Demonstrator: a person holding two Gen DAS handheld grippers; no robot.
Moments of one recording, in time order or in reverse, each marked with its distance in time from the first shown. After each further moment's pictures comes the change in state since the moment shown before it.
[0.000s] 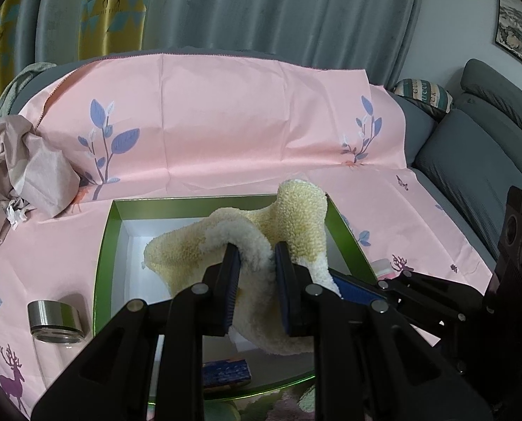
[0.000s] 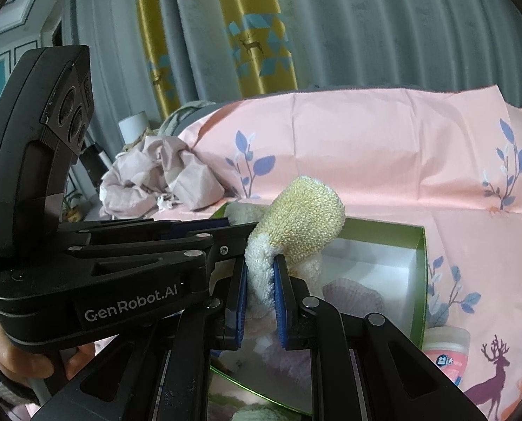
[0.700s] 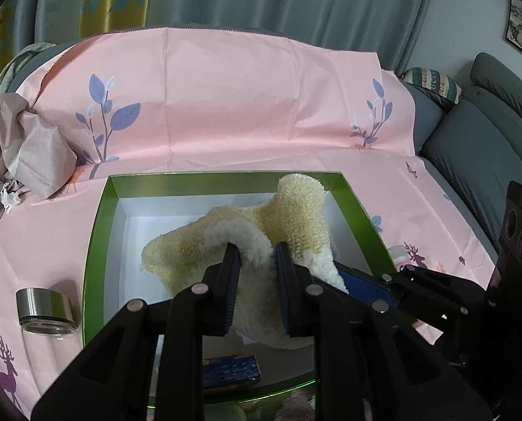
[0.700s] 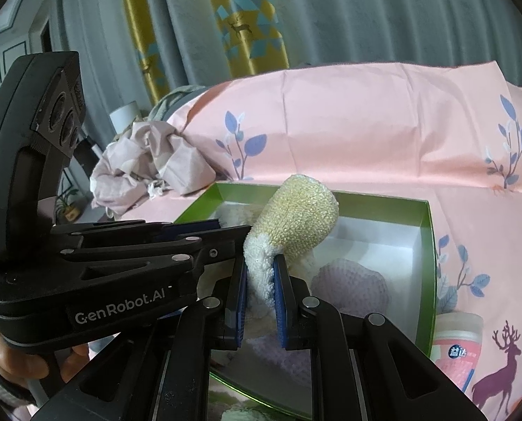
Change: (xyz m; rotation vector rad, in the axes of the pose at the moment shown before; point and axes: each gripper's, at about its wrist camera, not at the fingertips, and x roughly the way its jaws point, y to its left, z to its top) left arm 0.021 0.008 -0.008 -0.017 0.074 0.012; right arm 0.016 -0.007 -0.008 0.038 0.063 -0.009
